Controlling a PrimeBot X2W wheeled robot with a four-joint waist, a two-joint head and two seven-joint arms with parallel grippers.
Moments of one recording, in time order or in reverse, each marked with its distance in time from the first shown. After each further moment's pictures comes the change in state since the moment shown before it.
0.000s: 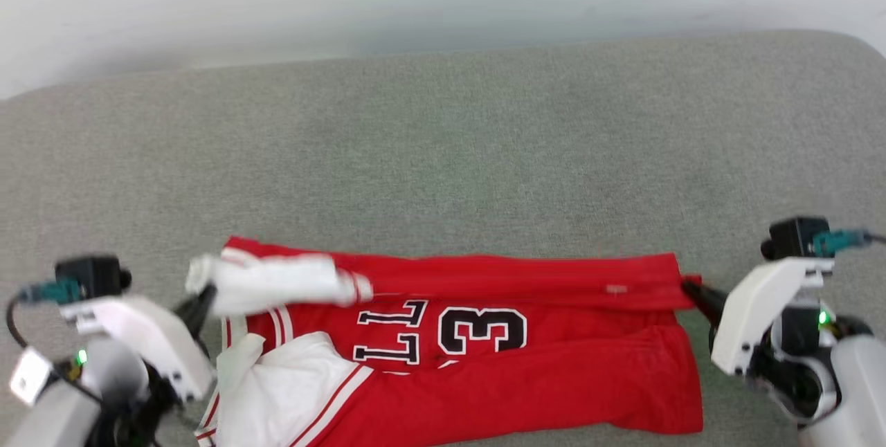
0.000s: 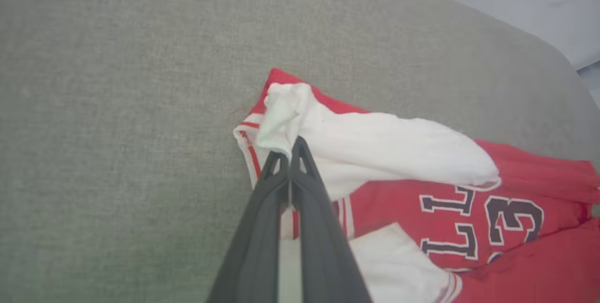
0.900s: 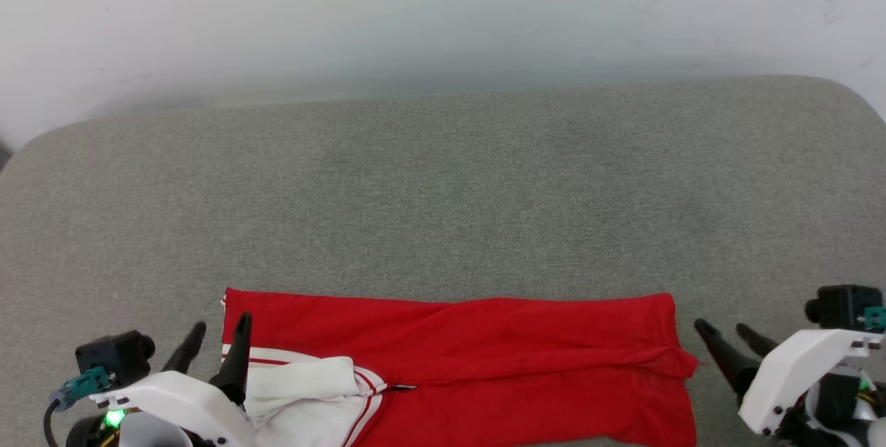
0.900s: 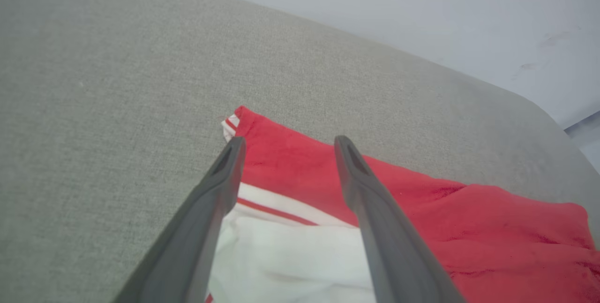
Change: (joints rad) left arm 0.245 -0.098 0.005 -0.143 0.079 0.109 -0.270; right arm 0.266 0.050 -0.117 -0.215 -0.012 0.000 -0.080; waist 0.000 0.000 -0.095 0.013
